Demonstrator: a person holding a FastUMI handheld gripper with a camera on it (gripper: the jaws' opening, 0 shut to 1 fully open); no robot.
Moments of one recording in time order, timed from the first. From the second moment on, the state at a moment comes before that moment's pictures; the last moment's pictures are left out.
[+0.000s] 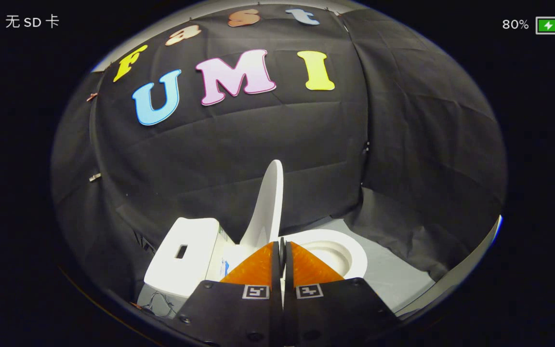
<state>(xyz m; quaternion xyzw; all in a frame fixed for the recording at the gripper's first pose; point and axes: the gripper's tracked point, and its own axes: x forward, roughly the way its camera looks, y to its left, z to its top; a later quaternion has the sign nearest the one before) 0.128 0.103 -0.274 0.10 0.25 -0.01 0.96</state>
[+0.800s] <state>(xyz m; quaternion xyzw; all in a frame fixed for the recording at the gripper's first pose) 0.118 0.235 -0.245 -0.02 0.18 0.03 0.98</state>
